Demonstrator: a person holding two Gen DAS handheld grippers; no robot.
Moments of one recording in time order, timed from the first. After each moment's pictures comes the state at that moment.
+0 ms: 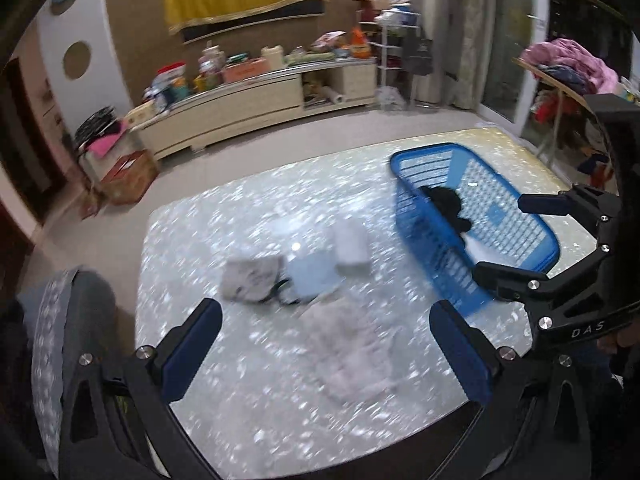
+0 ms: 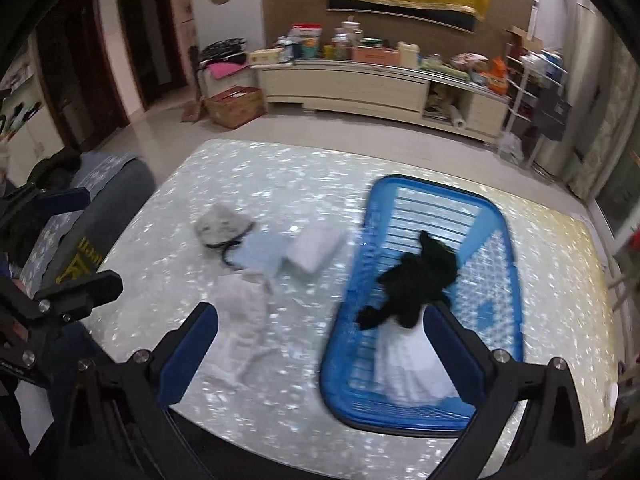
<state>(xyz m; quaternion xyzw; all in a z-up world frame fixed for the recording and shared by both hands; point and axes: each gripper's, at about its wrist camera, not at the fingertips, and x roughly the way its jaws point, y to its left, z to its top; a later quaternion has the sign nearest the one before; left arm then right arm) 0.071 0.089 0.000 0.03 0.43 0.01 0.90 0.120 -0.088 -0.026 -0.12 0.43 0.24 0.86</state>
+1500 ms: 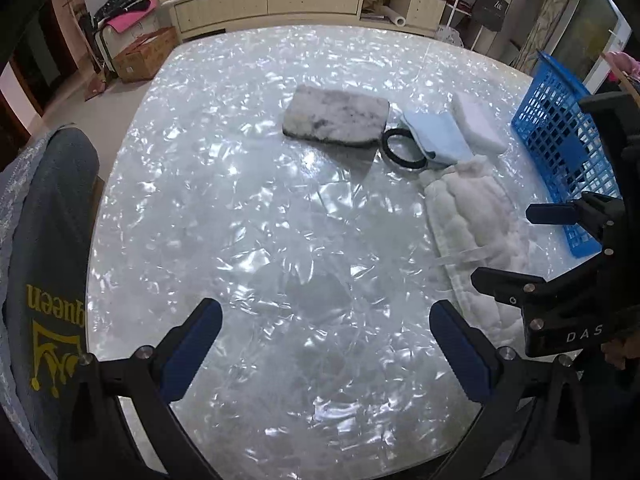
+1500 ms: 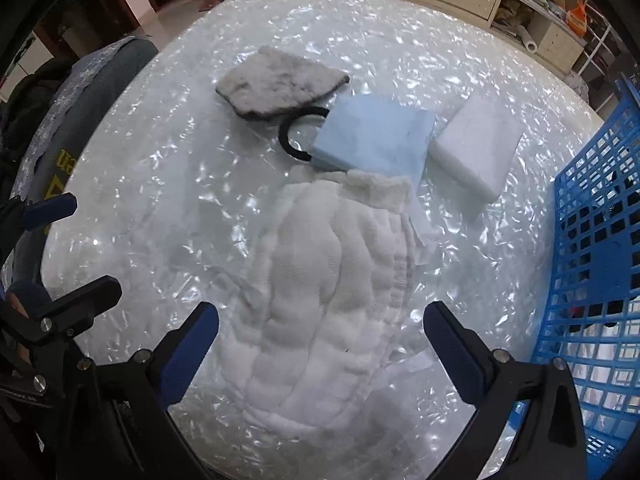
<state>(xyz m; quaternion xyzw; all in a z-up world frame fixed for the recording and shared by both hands) 0.074 0.211 -0.180 -0.08 0.55 0.05 0.83 0.152 0.055 -0.202 -0.18 0.59 0.26 0.74</state>
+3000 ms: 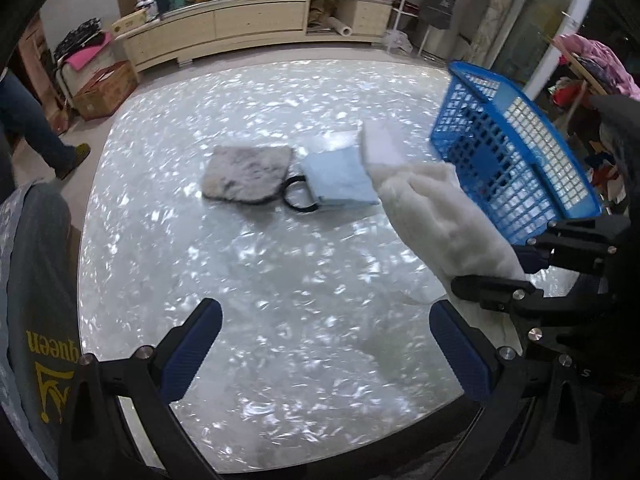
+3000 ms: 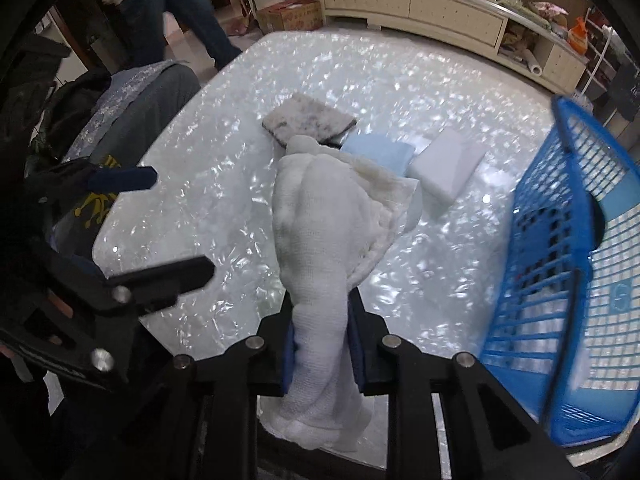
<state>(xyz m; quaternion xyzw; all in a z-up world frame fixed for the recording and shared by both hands) 0.090 0.146 -0.111 -0.05 0.53 -0.03 0.85 0.105 0.004 -0.121 -0.16 0.55 0.31 0.76</state>
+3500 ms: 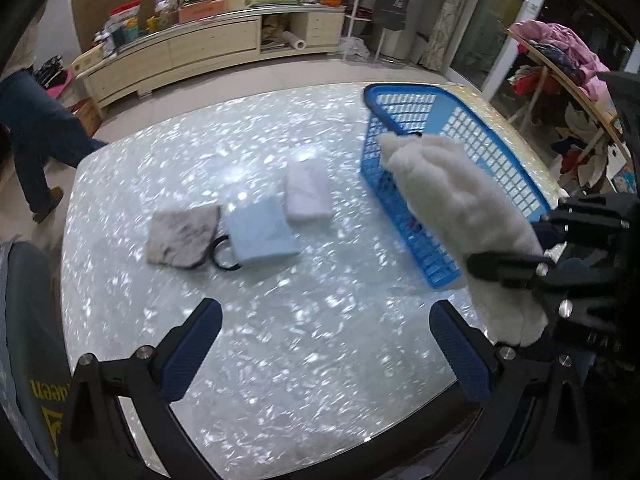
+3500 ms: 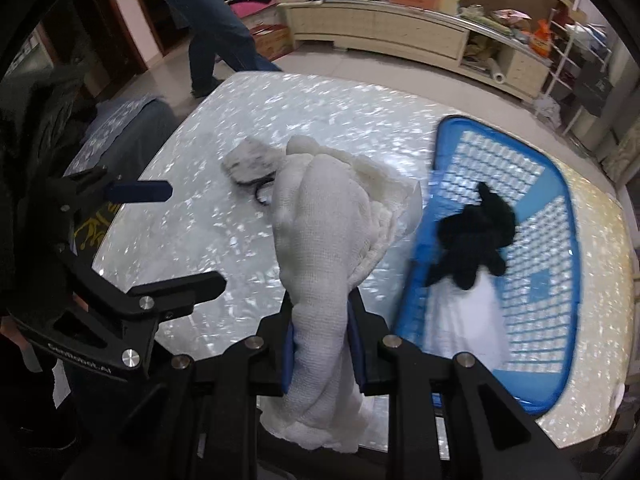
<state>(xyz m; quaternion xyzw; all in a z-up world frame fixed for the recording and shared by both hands) 0.125 0.084 -0.068 -0.03 0.51 -0.09 0.85 0.115 -0.059 -0.060 -0.15 0.53 0.27 0.79</state>
